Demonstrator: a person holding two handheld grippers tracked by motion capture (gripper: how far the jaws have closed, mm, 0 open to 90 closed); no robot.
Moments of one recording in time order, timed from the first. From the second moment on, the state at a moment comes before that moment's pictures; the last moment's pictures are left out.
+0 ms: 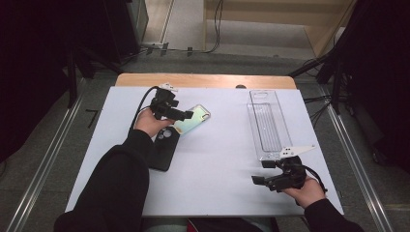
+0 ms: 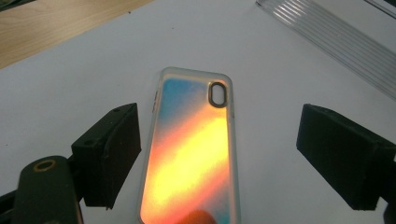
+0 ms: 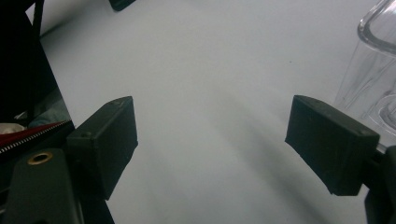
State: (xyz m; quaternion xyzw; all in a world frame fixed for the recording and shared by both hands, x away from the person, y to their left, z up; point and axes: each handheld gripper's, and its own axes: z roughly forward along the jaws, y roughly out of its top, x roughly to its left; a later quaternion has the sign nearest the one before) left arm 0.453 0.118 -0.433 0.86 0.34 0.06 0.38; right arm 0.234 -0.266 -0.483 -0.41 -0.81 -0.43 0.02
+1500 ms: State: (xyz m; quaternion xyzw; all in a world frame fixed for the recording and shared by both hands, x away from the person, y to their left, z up) left arm 0.479 0.102 -0.482 0.88 0.32 0.07 0.36; right arm 0.231 -0.270 -0.484 -0.41 -0.80 -0.43 0.02
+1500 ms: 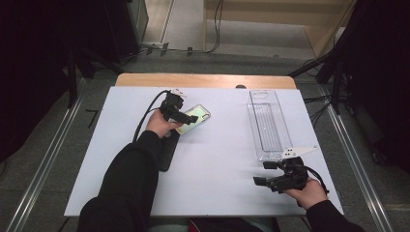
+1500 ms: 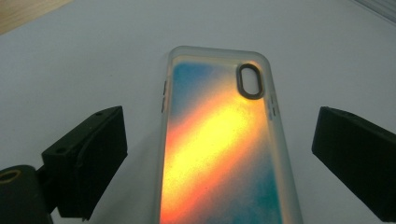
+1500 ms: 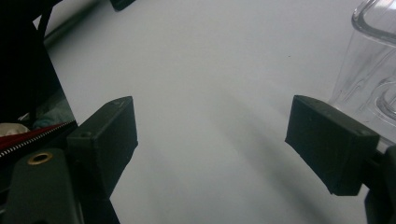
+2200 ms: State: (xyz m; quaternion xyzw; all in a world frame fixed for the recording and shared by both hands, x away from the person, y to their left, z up) left arm 0.470 0.097 -0.501 0.89 0.30 0.08 0.33; right arm 0.232 -0.269 -0.484 -0.41 -0.81 -0.43 0.02
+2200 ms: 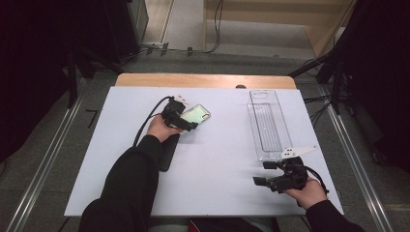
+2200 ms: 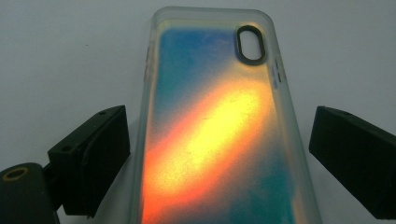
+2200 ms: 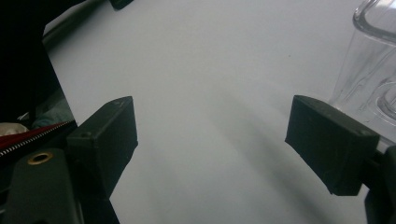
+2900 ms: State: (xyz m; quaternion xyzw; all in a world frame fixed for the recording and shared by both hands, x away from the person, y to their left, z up) left arm 0.464 0.092 -0.499 0.90 0.30 0.10 0.31; right arm 0.231 -0.269 -0.484 -0.41 -0.81 -0.43 0.03
